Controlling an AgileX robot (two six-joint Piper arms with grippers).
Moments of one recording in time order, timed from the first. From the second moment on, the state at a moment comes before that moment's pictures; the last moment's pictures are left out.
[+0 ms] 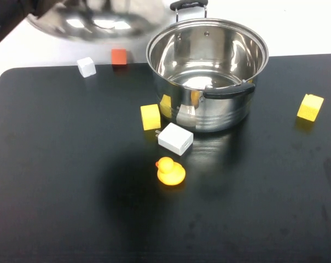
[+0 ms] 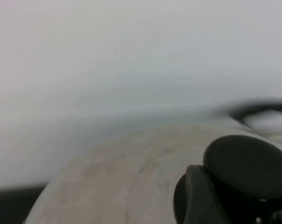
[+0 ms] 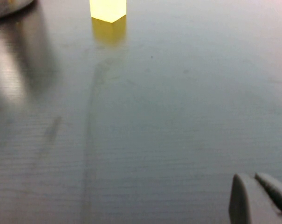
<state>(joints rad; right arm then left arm) -0.07 -0.01 0.02 -0.01 0.42 -0.04 -0.49 1.67 -1.82 0.65 0.64 -0.69</state>
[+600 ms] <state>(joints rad) -0.07 -0.01 0.02 -0.01 0.42 -0.04 -0.51 1.79 -1.82 -0.40 0.39 0.20</state>
